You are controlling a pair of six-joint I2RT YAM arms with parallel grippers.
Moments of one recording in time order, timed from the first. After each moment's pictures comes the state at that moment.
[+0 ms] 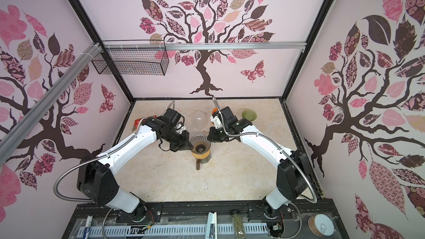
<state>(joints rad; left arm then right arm) -0.50 1.55 1.32 -1.00 0.50 -0.74 0.60 1.56 1.29 -0.64 -0.40 0.50</state>
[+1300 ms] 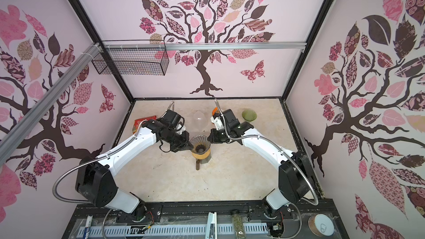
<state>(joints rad) -0.52 1.54 1.26 -0.92 0.47 -0.75 0.59 1.53 1.18 -0.53 -0.43 0.48</state>
